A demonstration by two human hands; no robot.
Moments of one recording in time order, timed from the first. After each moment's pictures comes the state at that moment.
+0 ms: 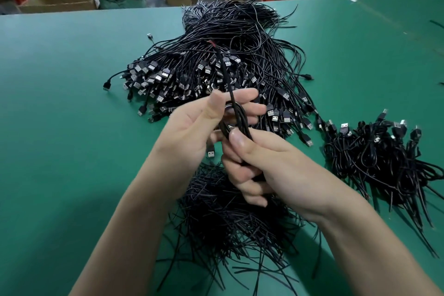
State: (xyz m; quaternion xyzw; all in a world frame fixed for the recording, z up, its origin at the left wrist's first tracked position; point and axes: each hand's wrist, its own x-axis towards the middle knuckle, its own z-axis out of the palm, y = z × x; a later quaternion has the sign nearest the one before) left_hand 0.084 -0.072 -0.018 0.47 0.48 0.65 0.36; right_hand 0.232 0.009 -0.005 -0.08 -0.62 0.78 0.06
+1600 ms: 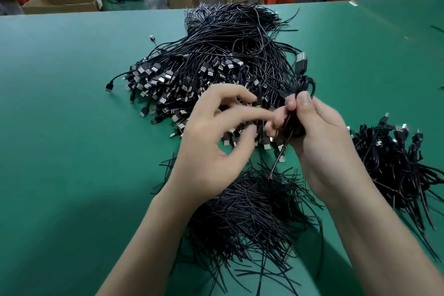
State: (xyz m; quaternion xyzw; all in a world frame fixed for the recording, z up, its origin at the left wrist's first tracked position) left_hand 0.096 -0.059 -0.030 0.62 0.60 0.50 -0.08; right_hand 0.232 0.047 -0.015 -0.25 -0.57 0.69 0.38
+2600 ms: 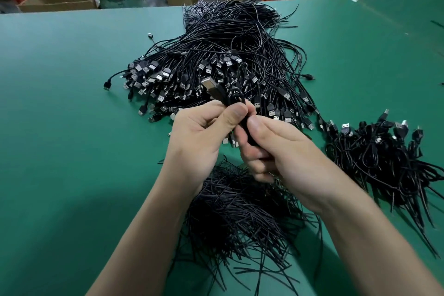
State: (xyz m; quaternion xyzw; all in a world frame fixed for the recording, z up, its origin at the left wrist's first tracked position) left_hand 0.096 -0.057 -0.030 0.42 0.53 0.69 0.27; right_hand 0.233 0.025 -0.014 -0.14 -0.64 0.74 0.14
